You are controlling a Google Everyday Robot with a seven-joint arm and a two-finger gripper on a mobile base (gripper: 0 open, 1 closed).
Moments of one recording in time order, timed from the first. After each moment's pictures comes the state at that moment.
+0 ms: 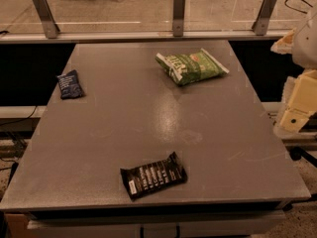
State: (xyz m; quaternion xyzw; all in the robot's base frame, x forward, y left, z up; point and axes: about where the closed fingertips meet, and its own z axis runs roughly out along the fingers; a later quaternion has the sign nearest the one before) arm 0.438 -0.217 0.976 -0.60 0.78 -0.03 0.16
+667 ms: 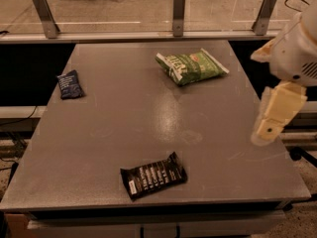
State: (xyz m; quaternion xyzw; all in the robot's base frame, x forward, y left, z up) arm 0.438 -0.185 0.958 -0.62 0.77 -0.01 0.18
